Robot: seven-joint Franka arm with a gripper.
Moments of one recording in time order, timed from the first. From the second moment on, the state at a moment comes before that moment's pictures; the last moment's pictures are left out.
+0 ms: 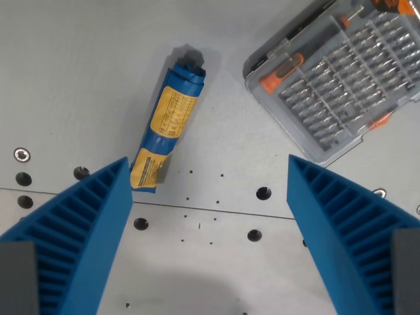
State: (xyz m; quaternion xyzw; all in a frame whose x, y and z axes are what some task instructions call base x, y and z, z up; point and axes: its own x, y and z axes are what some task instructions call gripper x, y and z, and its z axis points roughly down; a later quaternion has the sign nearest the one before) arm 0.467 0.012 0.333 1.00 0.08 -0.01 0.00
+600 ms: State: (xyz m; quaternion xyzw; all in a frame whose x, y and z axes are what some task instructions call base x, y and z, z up) arm 0.459 0.021 0.296 1.00 0.04 -0.02 0.00
